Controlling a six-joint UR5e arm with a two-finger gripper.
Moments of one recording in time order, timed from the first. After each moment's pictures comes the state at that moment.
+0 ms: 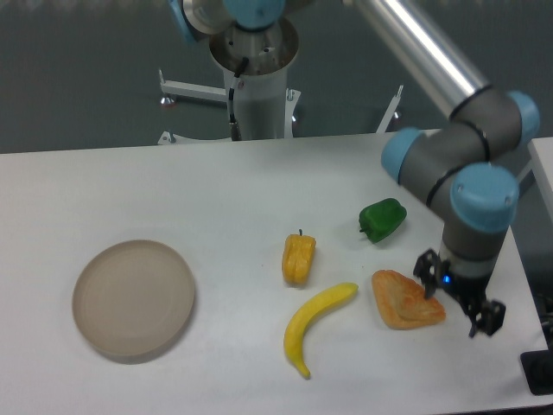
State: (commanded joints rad) arm 2.45 -2.23 -1.07 -1.22 1.53 1.47
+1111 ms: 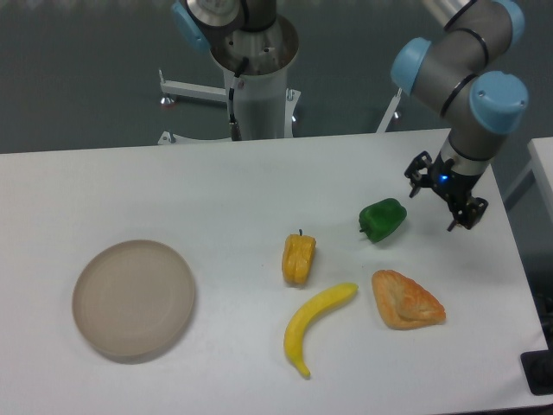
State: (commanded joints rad) arm 2.58 -2.01 -1.51 -1.24 1.51 1.61
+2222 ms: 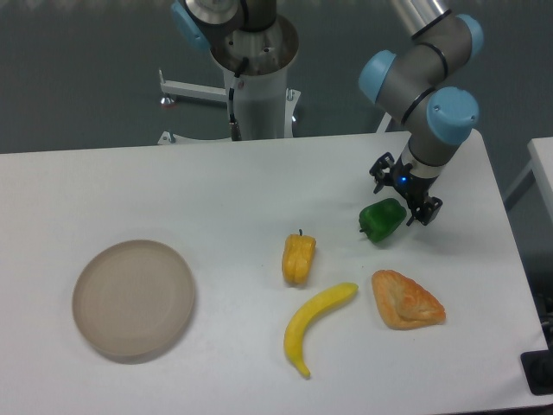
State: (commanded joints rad) arm 2.57 -1.98 -1.69 -1.10 1.49 1.58
